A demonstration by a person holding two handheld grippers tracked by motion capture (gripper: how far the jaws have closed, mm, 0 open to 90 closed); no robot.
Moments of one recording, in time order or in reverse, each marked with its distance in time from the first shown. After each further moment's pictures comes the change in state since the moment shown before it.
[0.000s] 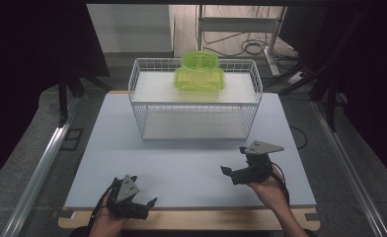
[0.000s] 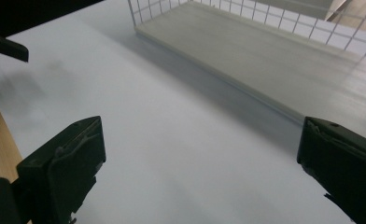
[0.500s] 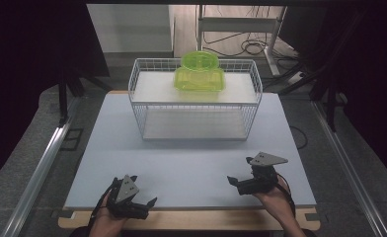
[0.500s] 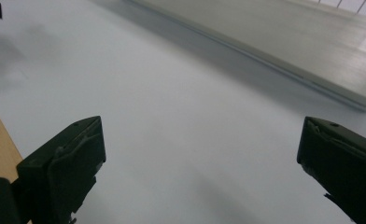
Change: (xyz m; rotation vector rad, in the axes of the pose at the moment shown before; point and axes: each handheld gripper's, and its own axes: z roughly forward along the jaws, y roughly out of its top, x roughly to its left) left arm 0.000 -0.001 0.000 -0.016 0.006 0.008; right arm -0.004 -0.038 -0.006 0.051 -0.038 0.000
